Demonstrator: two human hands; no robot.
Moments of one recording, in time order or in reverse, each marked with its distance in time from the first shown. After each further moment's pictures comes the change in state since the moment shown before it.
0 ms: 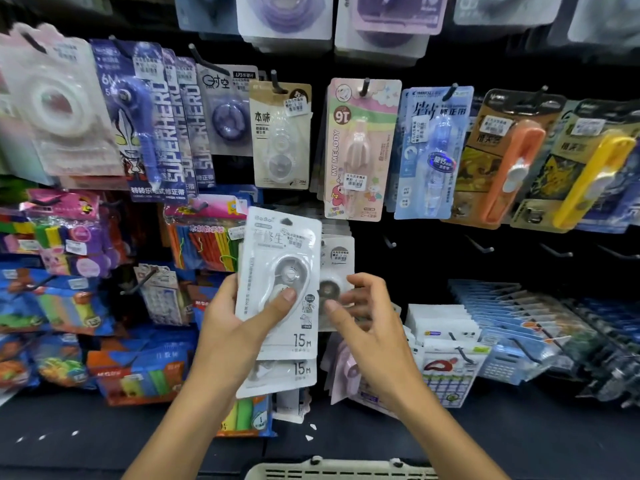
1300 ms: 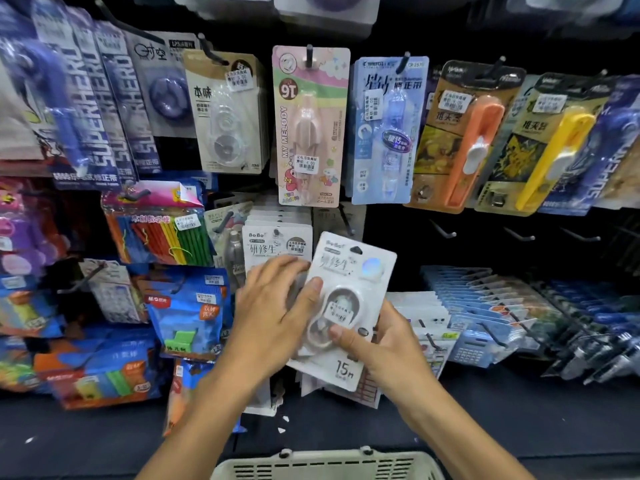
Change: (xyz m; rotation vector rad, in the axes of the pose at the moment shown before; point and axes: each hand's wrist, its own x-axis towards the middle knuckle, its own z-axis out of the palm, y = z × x) left_hand 0.020 -0.034 0.073 0.828 -0.200 0.320; right_hand -0.013 0.030 -0.059 0.319 -0.111 0.127
